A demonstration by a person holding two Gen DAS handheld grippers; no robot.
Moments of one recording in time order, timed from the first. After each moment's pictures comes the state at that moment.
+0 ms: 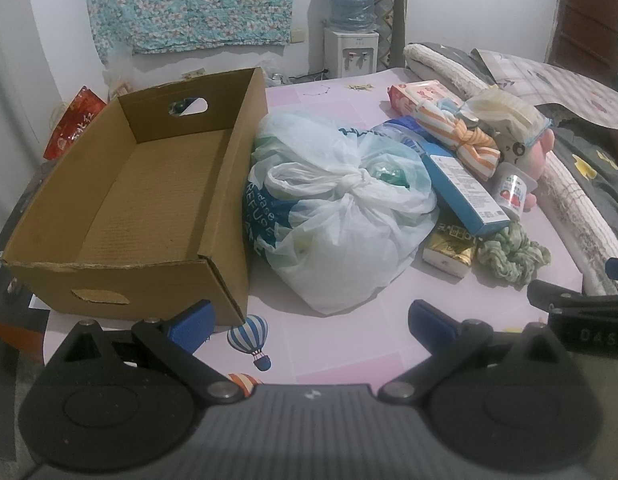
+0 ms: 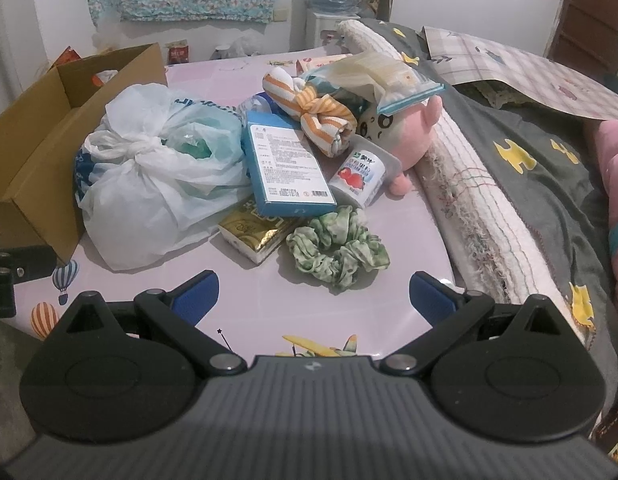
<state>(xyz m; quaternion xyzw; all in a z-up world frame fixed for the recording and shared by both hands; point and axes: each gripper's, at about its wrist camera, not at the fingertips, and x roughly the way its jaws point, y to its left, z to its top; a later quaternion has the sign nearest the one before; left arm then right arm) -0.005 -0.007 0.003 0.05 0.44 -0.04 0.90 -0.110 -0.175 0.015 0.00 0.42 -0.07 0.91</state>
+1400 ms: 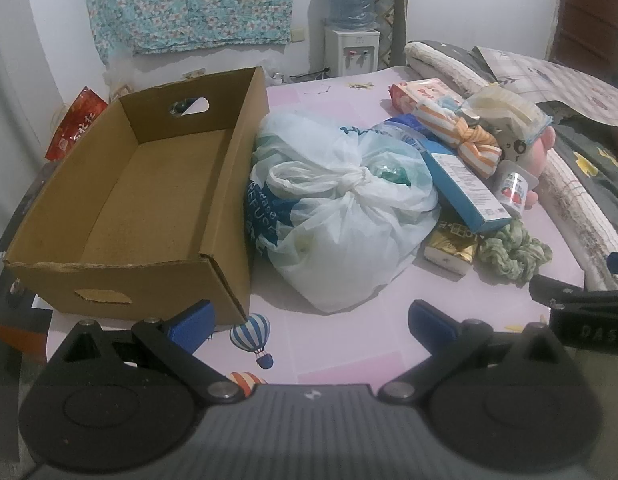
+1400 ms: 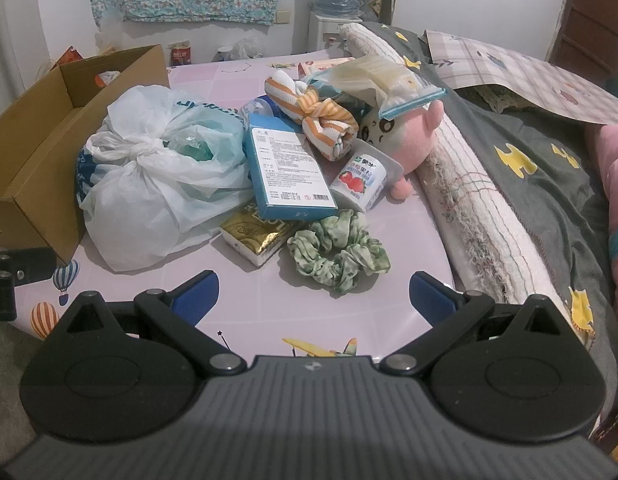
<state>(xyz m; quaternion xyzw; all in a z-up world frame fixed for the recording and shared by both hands) -0.005 -0.008 0.004 0.05 0.44 -0.04 0.90 -0.110 -0.175 0.018 0.00 0.41 -0.07 0.91</state>
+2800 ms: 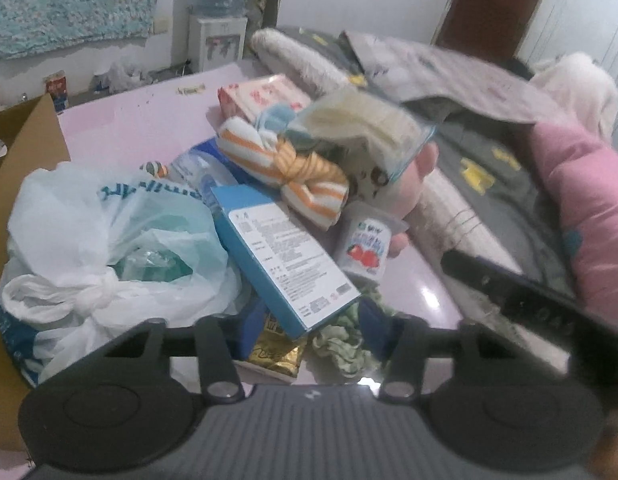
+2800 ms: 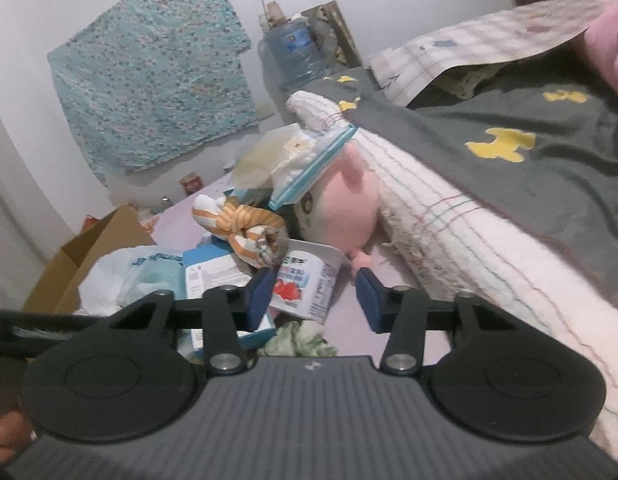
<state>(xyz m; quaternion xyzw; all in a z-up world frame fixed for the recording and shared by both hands) 0.104 -0.136 -0.024 0.02 0.47 -0.23 0.85 -0.070 -0.316 -0.021 0.24 0.28 -0.04 0.93</state>
